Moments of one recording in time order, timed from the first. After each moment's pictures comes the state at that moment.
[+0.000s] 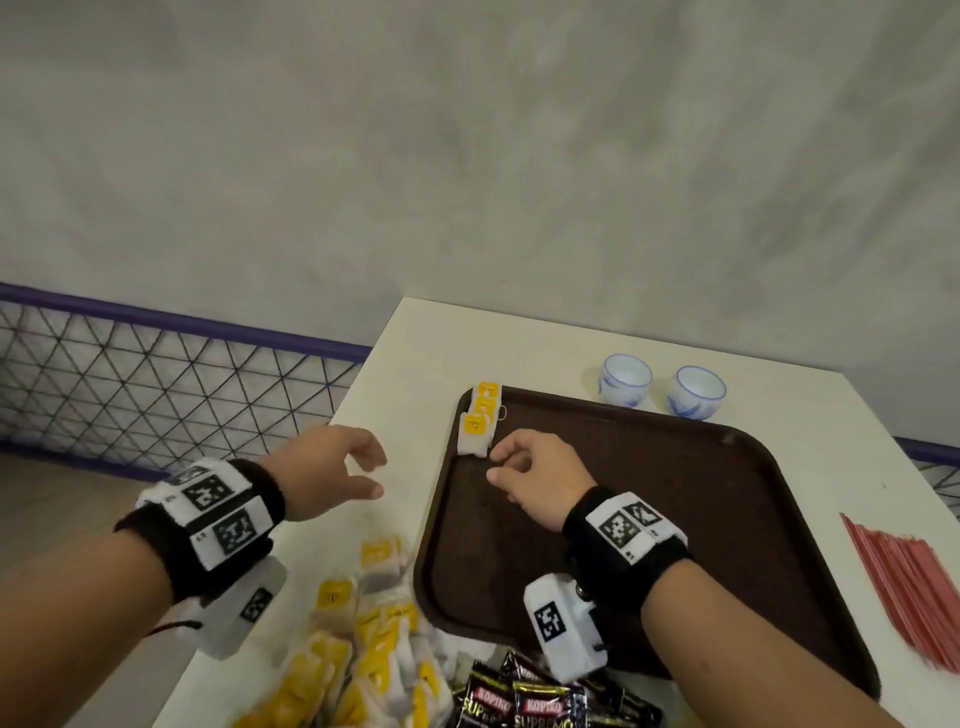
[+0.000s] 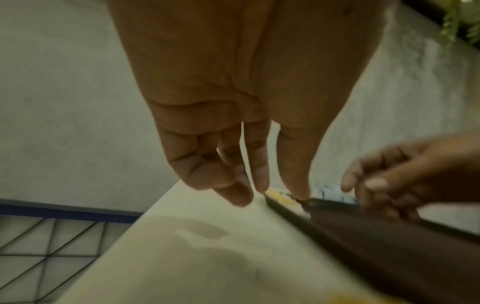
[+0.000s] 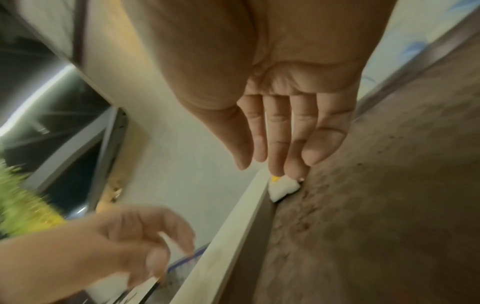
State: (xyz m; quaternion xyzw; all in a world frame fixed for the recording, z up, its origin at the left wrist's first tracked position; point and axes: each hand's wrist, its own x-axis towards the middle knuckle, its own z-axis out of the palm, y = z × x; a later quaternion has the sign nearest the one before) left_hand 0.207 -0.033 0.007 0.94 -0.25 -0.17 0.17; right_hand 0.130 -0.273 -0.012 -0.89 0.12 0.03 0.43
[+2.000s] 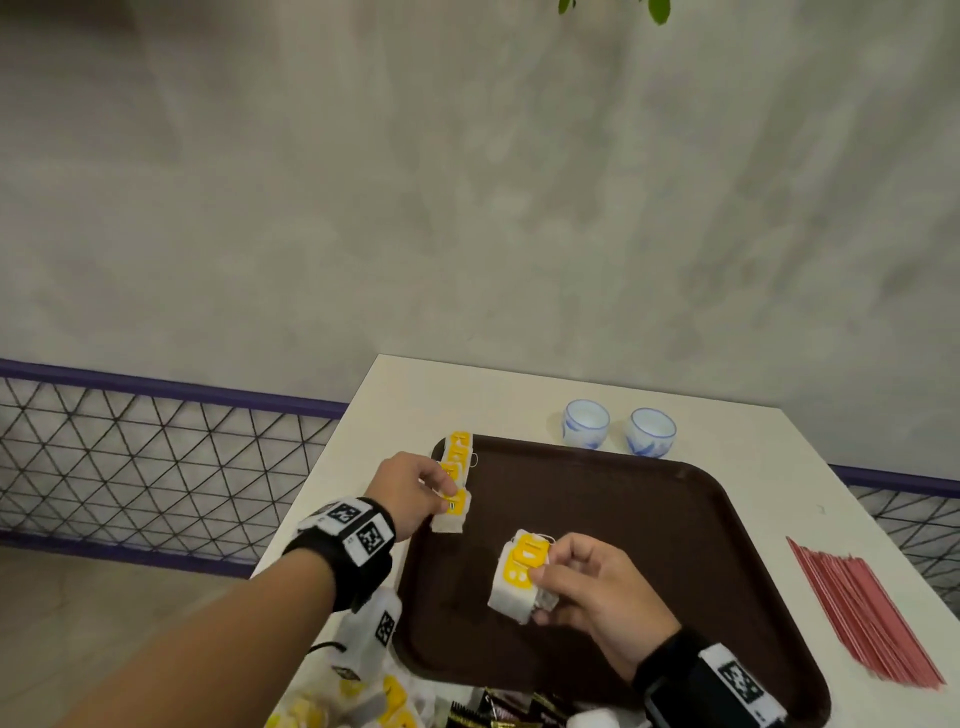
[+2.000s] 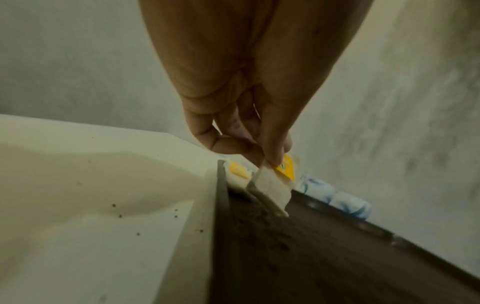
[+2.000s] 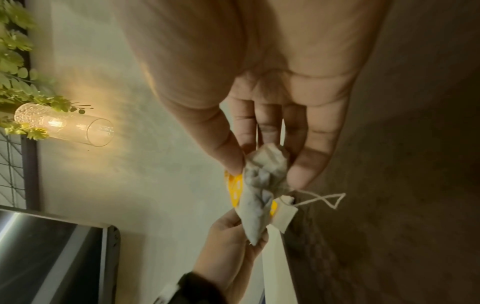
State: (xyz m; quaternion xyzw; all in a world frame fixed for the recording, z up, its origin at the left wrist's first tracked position) left_hand 0.194 -0.127 -0.007 0.88 -0.17 -0.13 0.41; right_hand 0.025 -0.289 0.007 -0.64 0.21 0.03 0.74
